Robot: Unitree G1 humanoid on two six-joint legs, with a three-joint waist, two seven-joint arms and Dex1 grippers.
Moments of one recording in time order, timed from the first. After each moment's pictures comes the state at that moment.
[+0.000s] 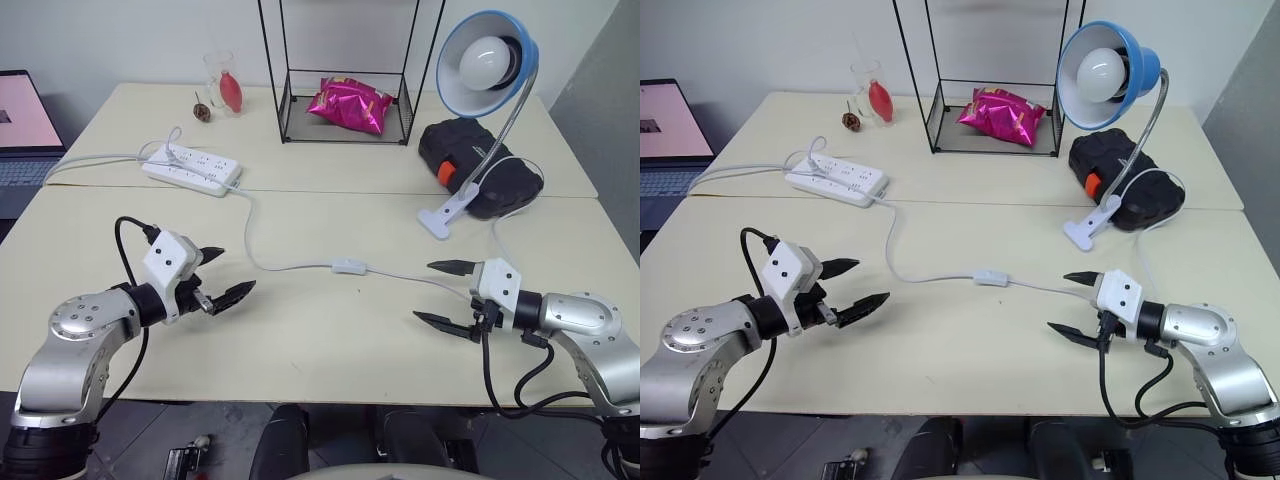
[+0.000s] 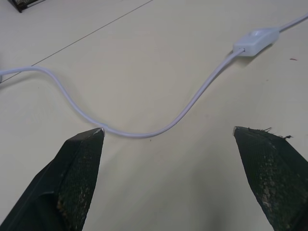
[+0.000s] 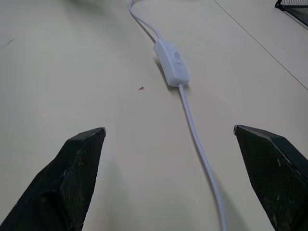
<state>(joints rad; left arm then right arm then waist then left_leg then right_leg) -0.03 0.75 0.23 -0.30 -0.37 0.48 -0.86 -0.04 -0.76 0.01 -0.34 0.28 0.20 0.96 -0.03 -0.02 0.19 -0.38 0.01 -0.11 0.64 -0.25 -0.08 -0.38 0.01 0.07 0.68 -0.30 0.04</state>
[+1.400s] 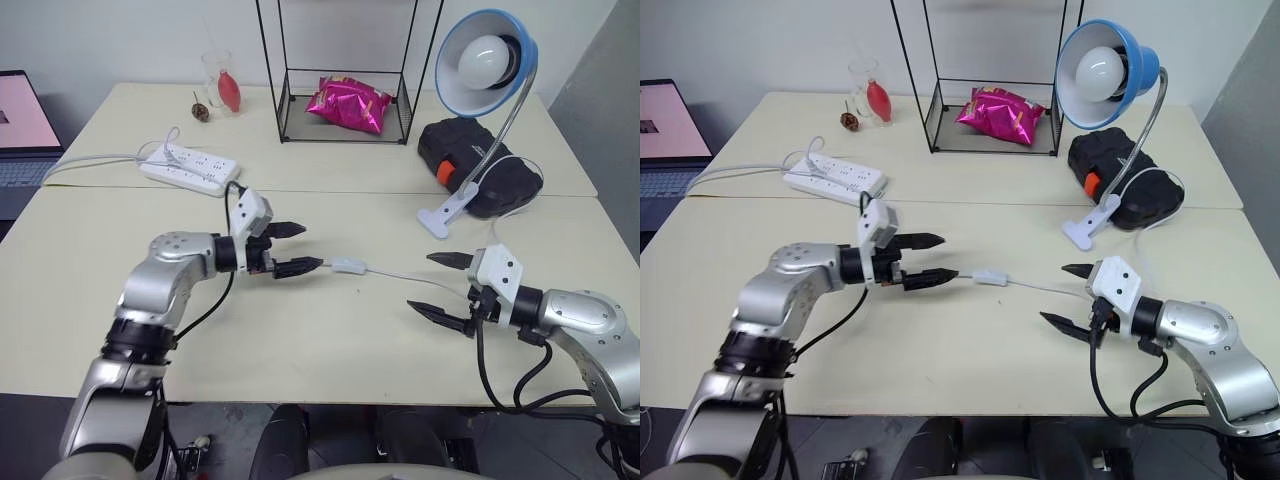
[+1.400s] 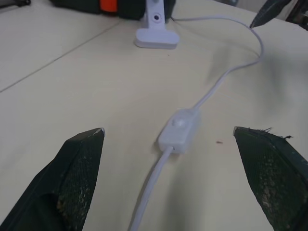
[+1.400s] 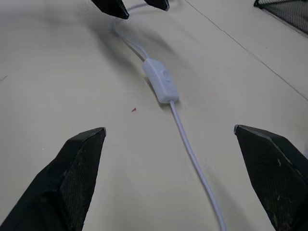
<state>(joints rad) -0.64 0.56 -0.15 0.30 -0.36 0.41 -1.17 -0.04 -0.73 -0.02 -0.58 0.39 0.54 0.79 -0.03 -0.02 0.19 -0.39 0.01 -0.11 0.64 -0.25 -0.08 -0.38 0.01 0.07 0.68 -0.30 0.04</state>
